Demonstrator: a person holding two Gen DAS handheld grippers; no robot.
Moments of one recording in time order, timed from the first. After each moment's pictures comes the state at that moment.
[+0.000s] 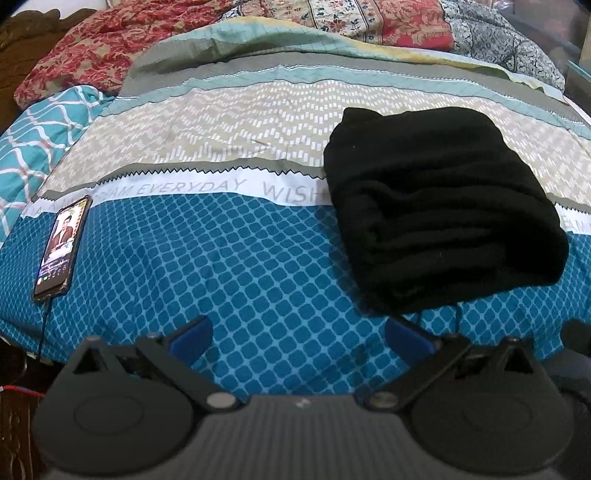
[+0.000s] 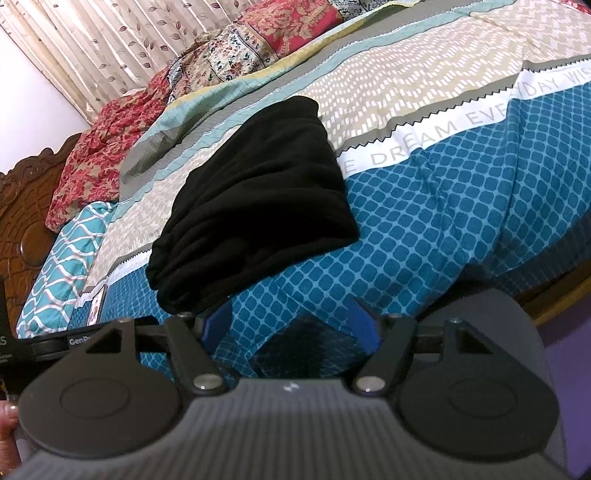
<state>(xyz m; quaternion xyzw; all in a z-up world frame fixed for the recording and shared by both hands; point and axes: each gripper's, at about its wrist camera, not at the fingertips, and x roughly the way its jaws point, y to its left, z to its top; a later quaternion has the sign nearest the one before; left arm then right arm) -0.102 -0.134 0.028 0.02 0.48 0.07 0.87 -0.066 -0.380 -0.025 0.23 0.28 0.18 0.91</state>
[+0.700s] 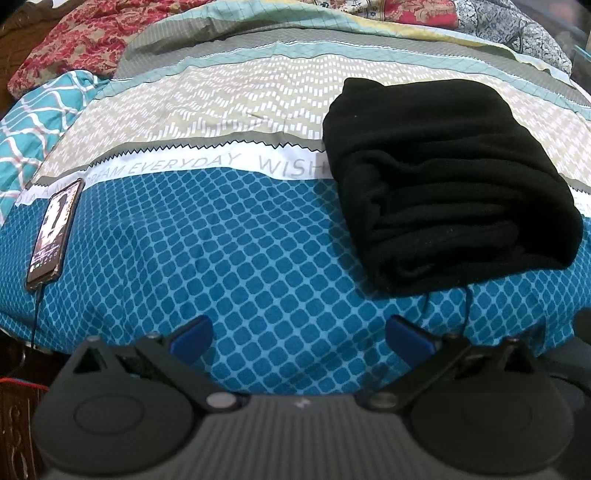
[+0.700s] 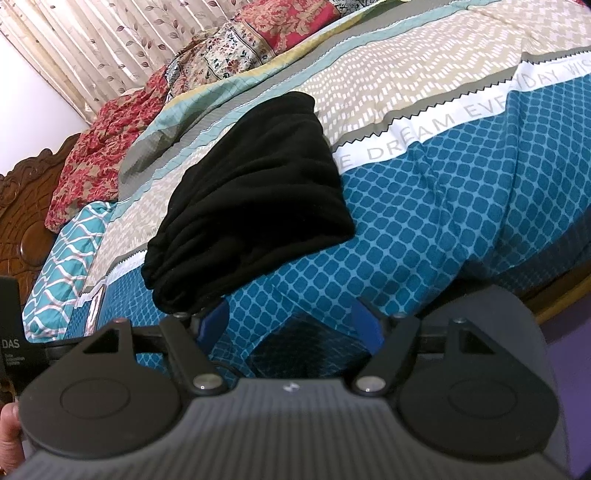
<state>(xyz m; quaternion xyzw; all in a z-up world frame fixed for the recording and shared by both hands) -0.096 -0.134 0.015 0.02 0.51 0.07 0.85 -0.064 -0.380 -0.030 0.24 0.29 0.17 0.91</state>
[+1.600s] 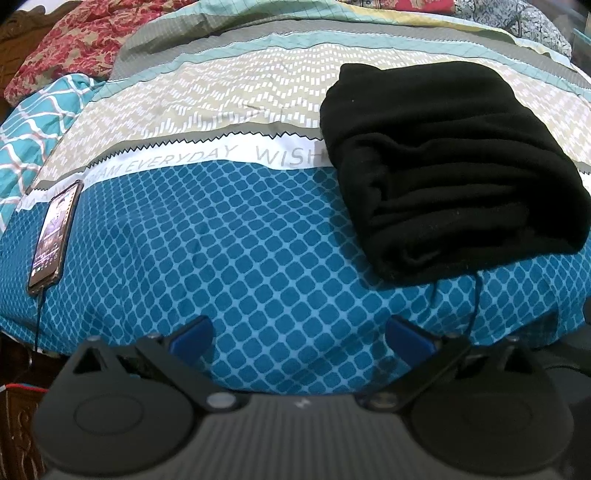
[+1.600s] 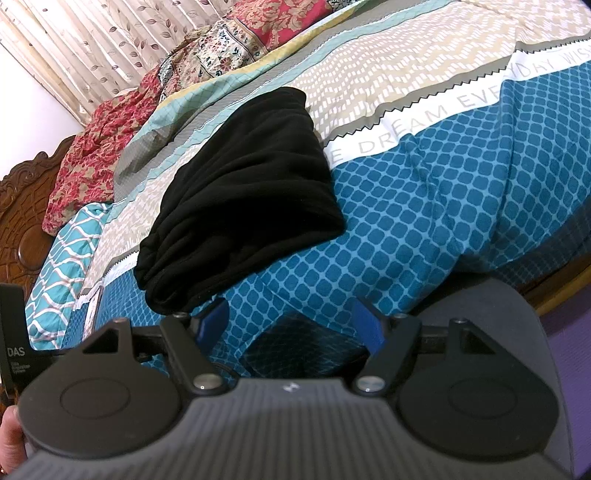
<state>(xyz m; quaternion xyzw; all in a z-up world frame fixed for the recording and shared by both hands) -0.090 -0.134 0.008 0.04 0.53 0.07 0.85 -0.063 -0.383 -0.034 0.25 0.30 0.17 0.91</state>
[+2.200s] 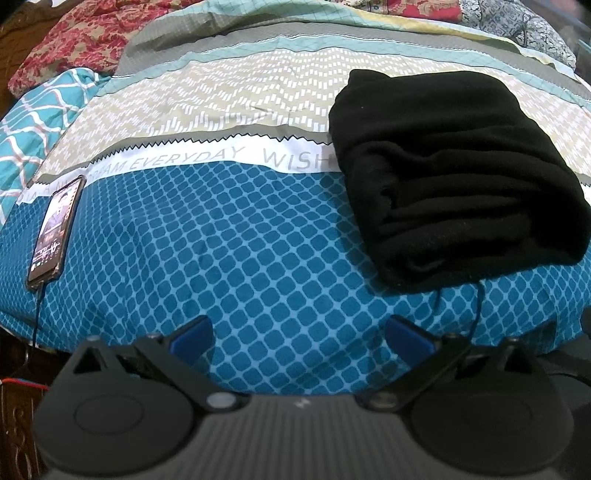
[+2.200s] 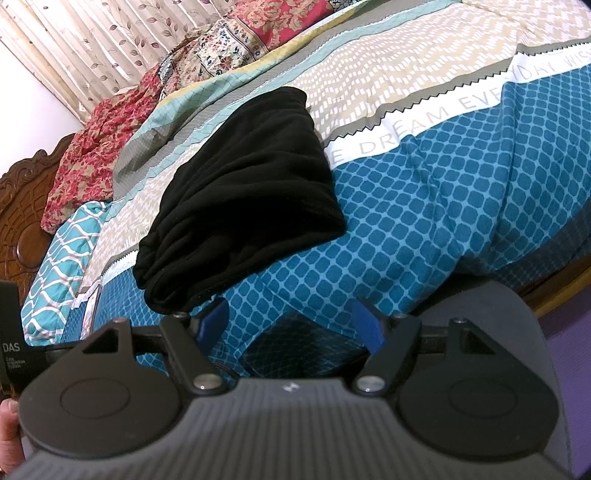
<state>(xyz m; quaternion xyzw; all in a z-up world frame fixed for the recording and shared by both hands) -0.092 -0.132 0.012 0.03 0.52 0.08 0.85 -0.061 -0.383 -0.033 0.24 0.30 0.17 0.91</state>
